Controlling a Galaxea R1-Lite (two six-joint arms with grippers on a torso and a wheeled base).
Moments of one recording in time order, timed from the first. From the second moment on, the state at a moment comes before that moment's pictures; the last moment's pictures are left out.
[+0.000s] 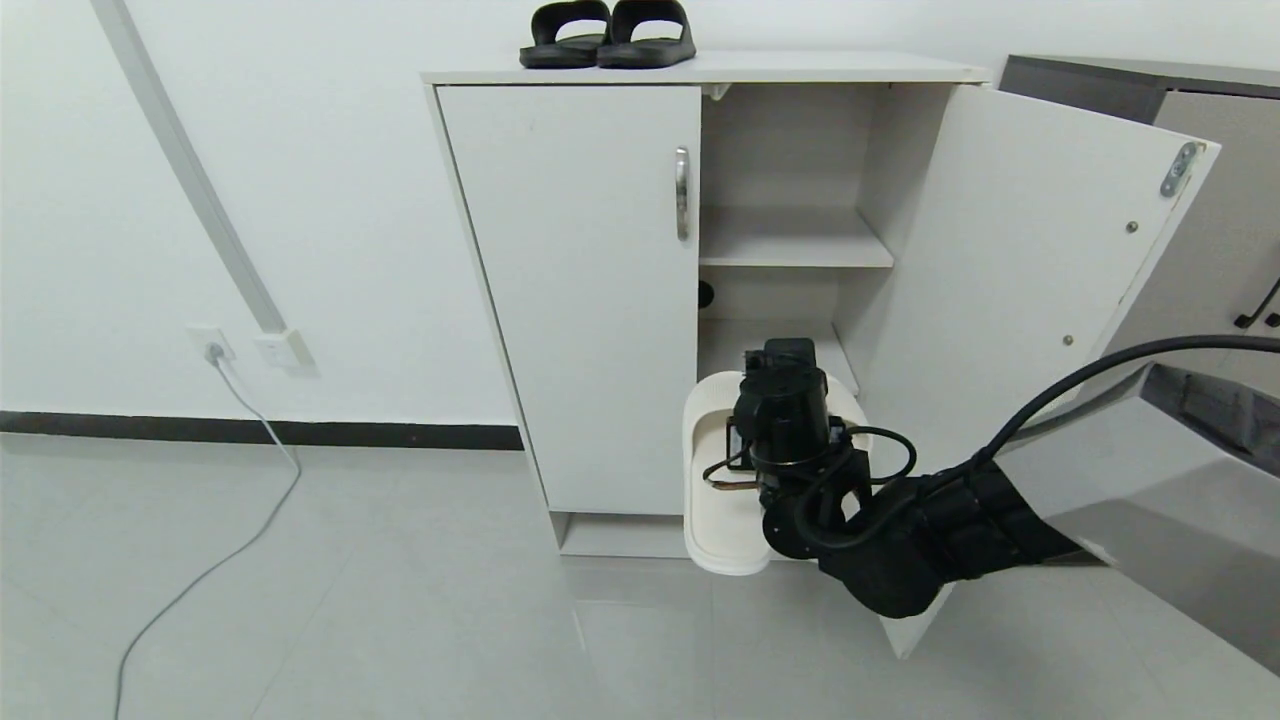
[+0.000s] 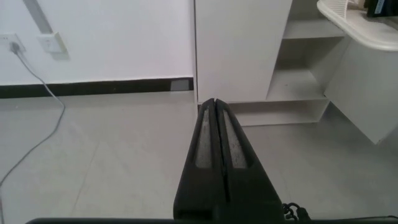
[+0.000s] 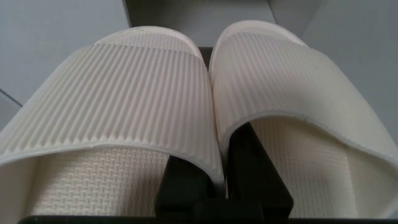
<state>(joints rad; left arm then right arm) 0.00 0.00 0.00 0.00 -0.03 0.03 0.76 2.19 -1.27 -0.70 -0.83 0.18</state>
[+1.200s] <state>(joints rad) 0.00 0.00 0.00 0.00 -0.03 0.03 0.73 2.21 -1.19 -0.76 -0.75 0.16</state>
